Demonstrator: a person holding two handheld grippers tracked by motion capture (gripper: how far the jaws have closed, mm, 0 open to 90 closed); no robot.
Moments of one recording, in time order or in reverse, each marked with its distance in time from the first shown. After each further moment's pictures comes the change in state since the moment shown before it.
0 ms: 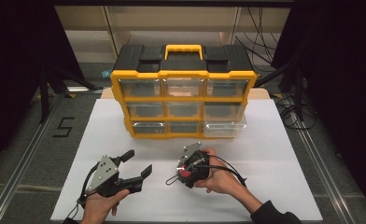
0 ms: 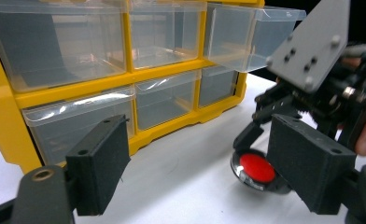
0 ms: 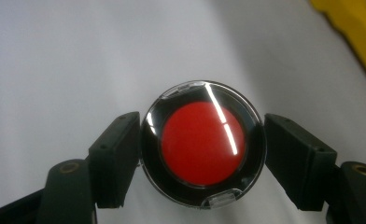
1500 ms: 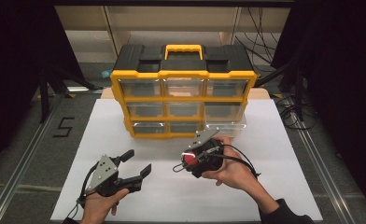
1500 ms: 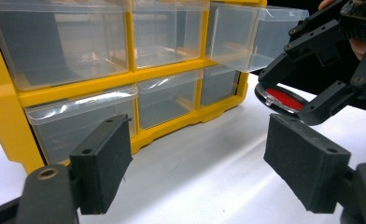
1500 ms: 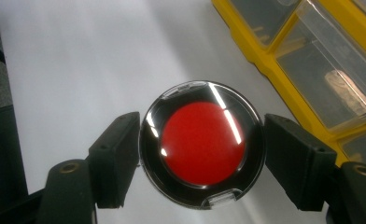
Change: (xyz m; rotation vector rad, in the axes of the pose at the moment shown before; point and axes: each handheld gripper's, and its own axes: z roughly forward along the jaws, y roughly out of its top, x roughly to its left) left arm 0.001 0.000 0.000 -0.001 0.003 -0.009; right arm -0.005 0.017 -0.070 -0.103 -0.049 0.069
